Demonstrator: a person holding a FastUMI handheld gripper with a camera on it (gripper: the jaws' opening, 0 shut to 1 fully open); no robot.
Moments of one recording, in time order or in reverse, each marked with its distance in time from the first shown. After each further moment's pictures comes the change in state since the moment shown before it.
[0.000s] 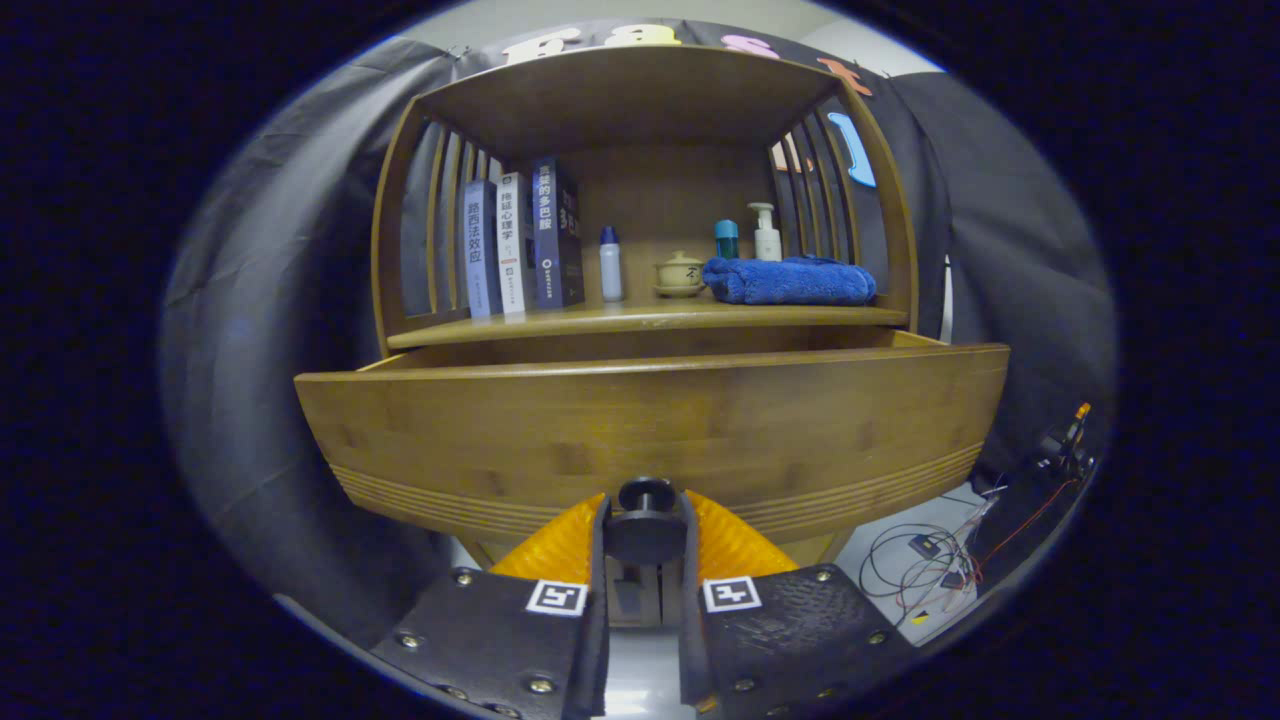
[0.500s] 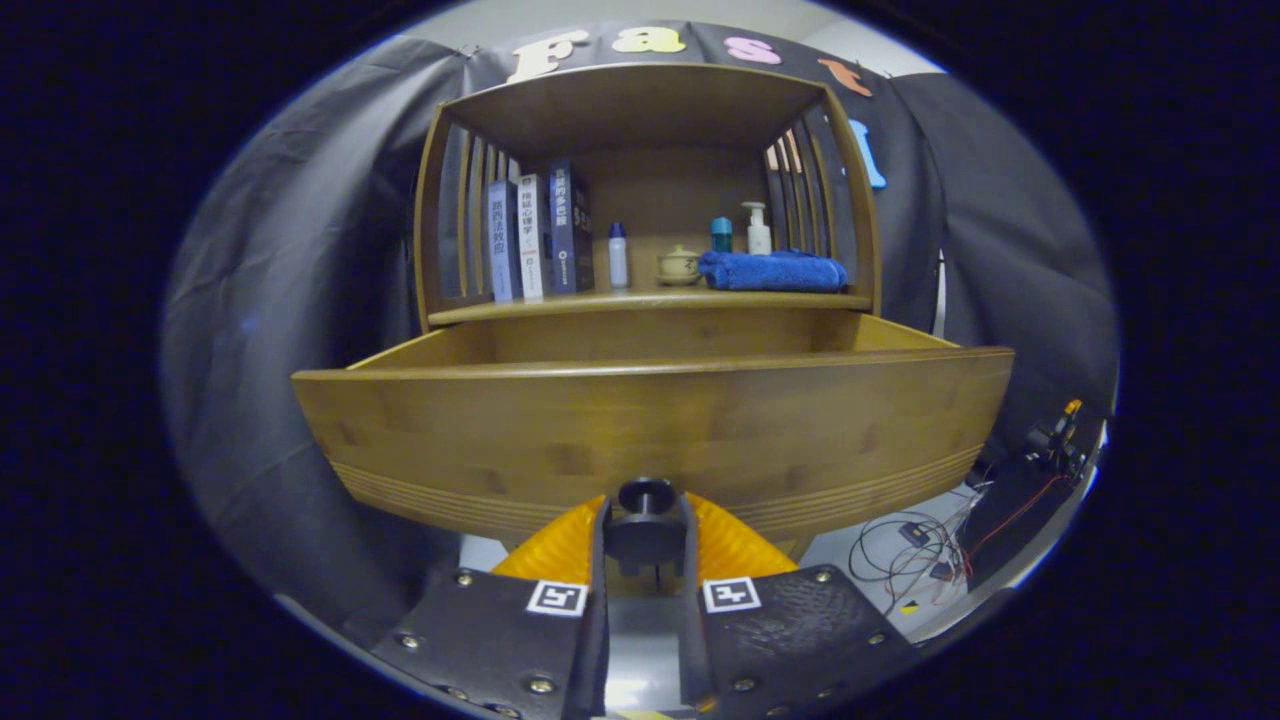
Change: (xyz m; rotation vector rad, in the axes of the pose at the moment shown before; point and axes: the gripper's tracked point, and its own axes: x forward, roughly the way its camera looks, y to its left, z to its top) arm -0.065 -0.009 -0.028 0.004 0.040 0.013
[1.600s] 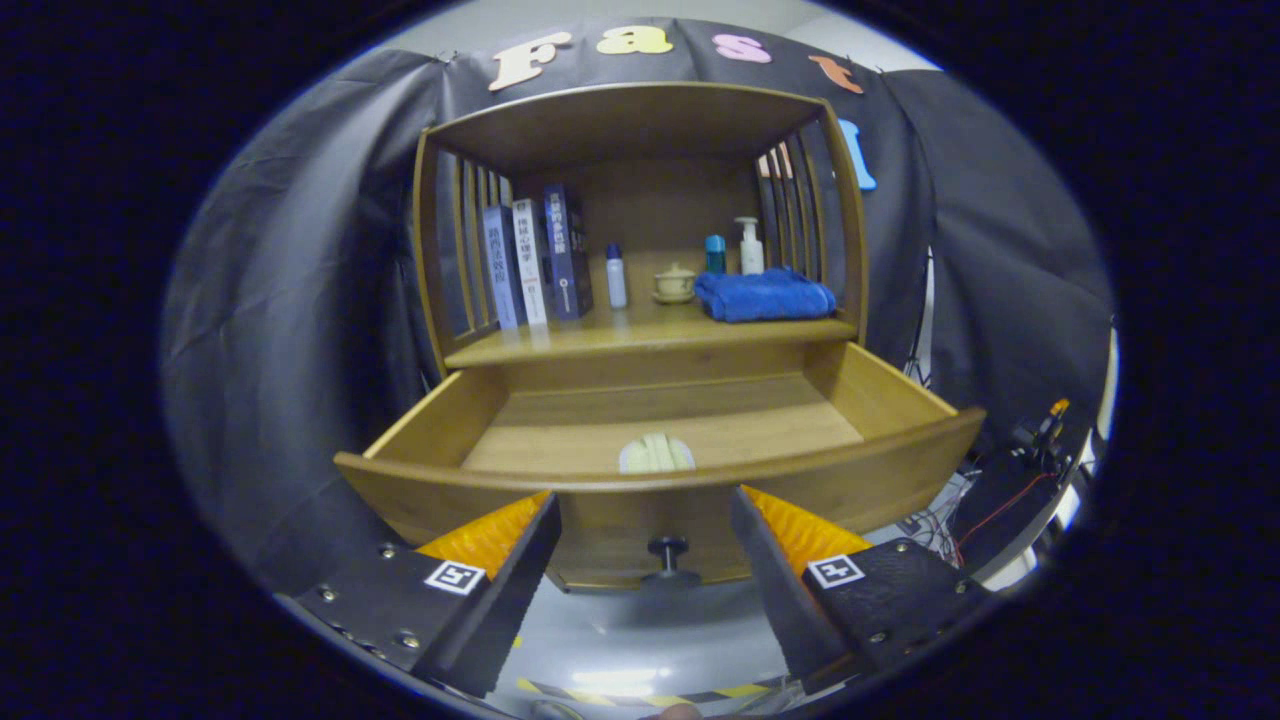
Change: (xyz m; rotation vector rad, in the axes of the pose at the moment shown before) arm -0.038 0.016 0.089 0.024 0.023 -0.011
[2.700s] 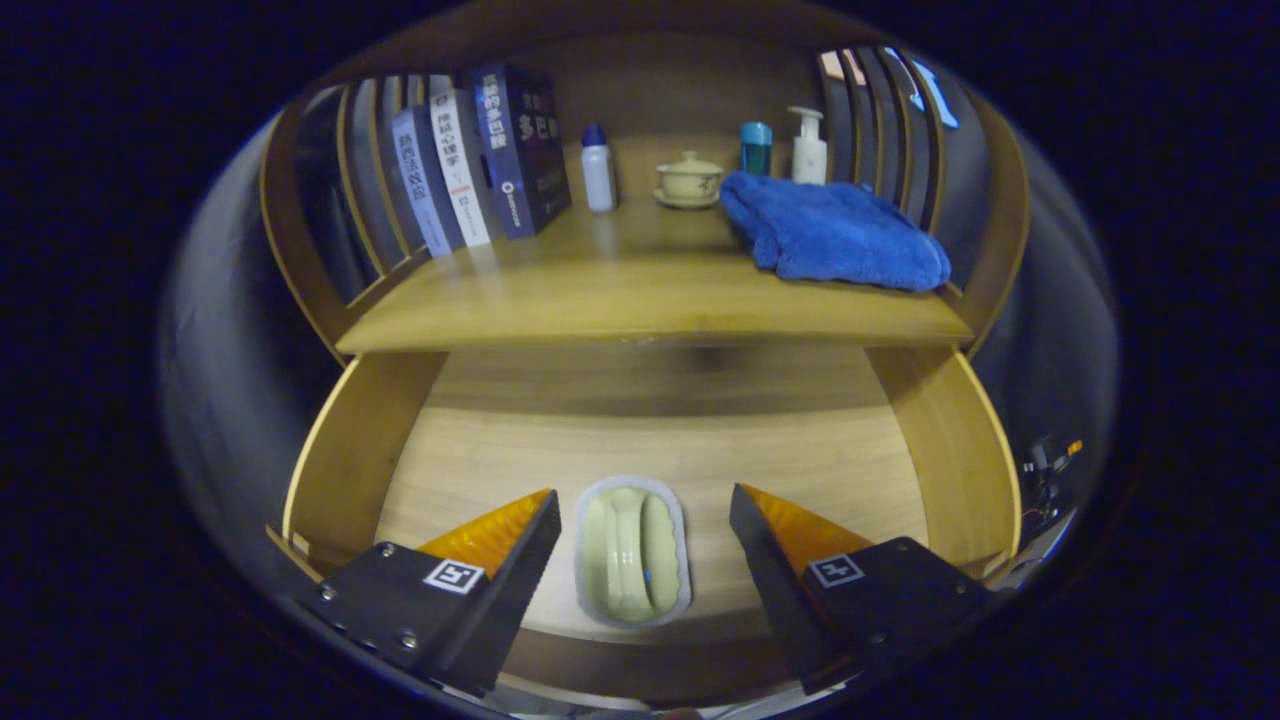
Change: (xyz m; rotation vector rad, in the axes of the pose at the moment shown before) arm 0.160 -0.017 0.001 -0.058 0.482 0.016
